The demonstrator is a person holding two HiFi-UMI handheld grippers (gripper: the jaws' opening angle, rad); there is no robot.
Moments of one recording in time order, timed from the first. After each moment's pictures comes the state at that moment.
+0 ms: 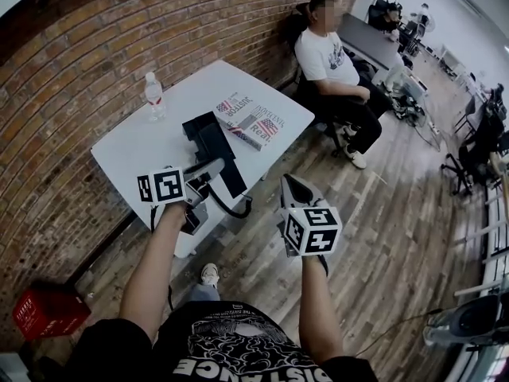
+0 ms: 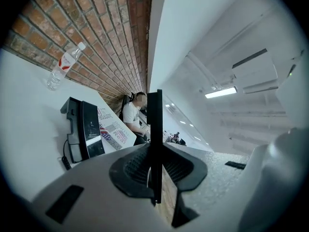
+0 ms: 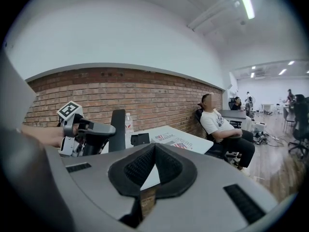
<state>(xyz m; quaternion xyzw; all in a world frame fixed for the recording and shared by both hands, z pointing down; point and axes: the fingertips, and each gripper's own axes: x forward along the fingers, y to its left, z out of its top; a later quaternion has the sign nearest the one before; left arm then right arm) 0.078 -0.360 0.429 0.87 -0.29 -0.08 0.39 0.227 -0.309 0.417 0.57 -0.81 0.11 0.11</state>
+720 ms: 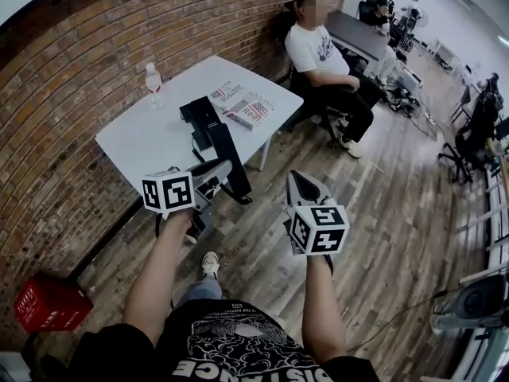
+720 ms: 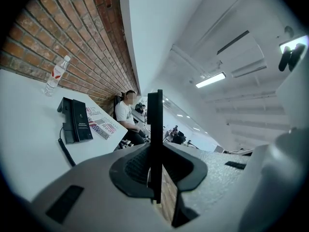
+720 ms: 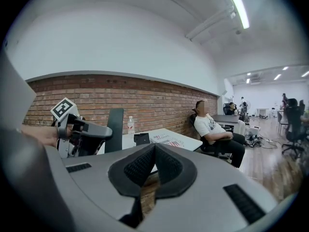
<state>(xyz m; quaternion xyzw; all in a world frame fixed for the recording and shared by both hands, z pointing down) 0.115 -0.244 0.414 0.90 -0.29 -0.04 0.32 0.260 -0.200 0.401 0.58 -0.80 0.08 0.10</state>
